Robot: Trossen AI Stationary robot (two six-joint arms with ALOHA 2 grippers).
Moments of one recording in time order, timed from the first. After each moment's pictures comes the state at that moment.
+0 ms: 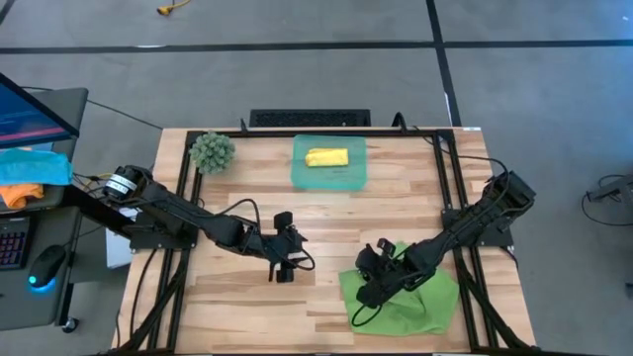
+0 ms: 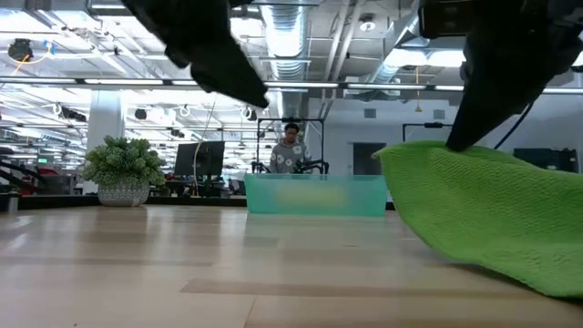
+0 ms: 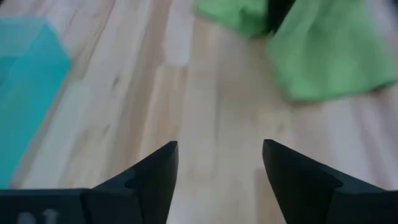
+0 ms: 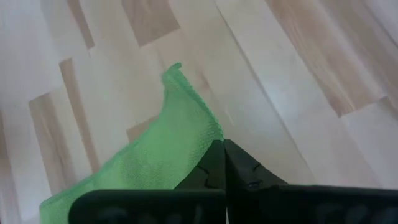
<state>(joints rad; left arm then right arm) -0.35 1.56 0.94 -0.11 -0.34 -0.24 0.60 1.67 1.05 -0.54 0.37 0.93</state>
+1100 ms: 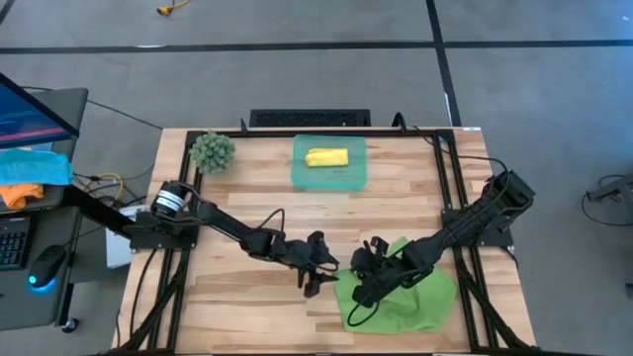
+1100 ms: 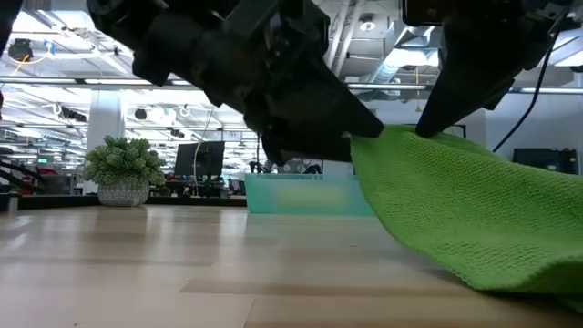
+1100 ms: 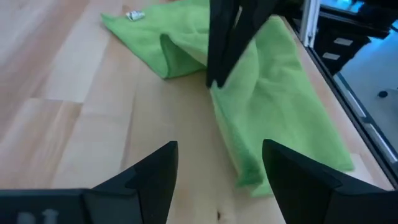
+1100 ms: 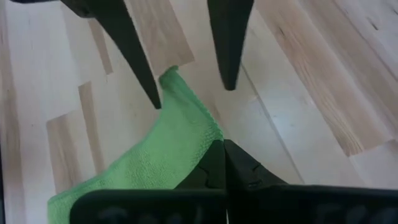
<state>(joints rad) -0.29 1.95 1.00 0.49 -0.07 -0.32 0.58 1.67 1.05 -0.45 0.40 0.83</state>
